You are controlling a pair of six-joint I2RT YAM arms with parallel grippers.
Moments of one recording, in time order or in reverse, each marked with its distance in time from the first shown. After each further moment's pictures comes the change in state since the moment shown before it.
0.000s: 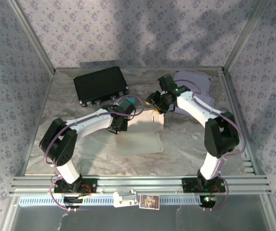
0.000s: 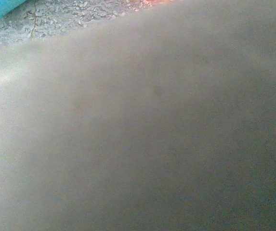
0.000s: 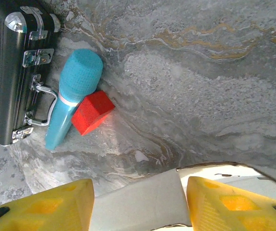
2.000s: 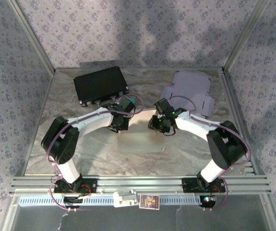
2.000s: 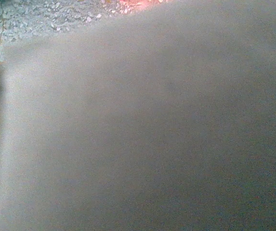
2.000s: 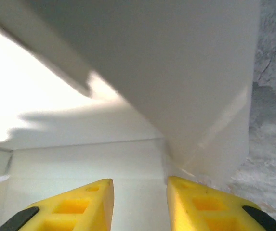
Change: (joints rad) left arm 0.039 0.025 0.014 0.037 0.088 0.047; right arm 0.135 -0.162 -0.400 0.167 0.101 -0.290
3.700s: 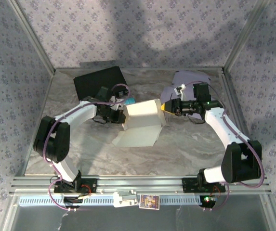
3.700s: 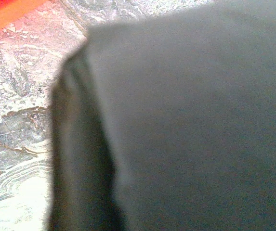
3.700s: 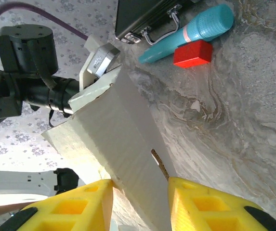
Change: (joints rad) left arm 0.275 -0.034 -0.026 0.113 0.729 0.331; right arm -0.433 -0.199 0.044 -0.011 -0.773 -0.420
